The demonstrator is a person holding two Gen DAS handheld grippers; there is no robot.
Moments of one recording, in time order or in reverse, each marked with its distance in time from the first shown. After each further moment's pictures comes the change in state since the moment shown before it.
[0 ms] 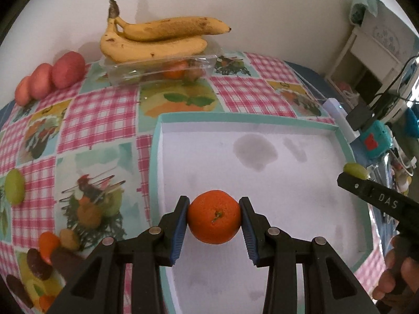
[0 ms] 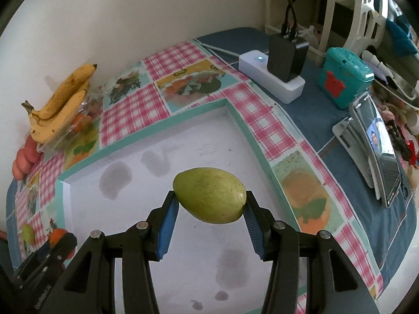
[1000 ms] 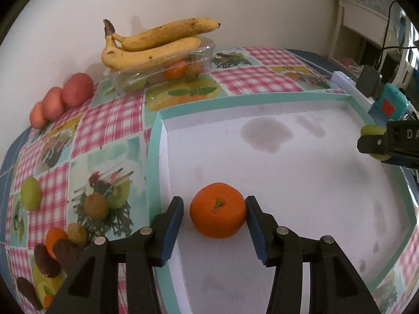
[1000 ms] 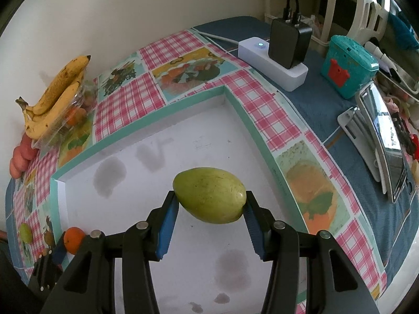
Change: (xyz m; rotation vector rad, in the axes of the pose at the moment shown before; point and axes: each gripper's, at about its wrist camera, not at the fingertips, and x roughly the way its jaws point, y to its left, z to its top) left arm 0.010 -0.015 -0.038 0.144 -0.078 0.167; right arm 0.008 -0.001 -0.001 0.011 0.044 0.011
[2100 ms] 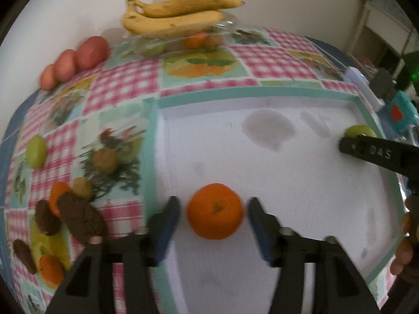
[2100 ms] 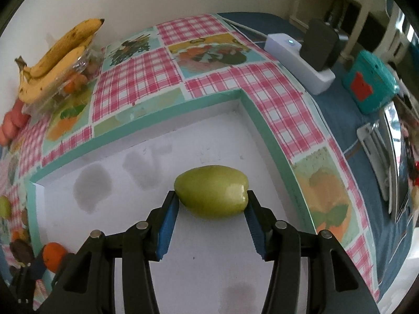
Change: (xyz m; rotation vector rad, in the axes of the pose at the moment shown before) left arm -0.009 0.003 -0.009 -0.110 0.160 -0.004; right arm 0.029 0.028 -0.008 -0.163 0.025 -0.065
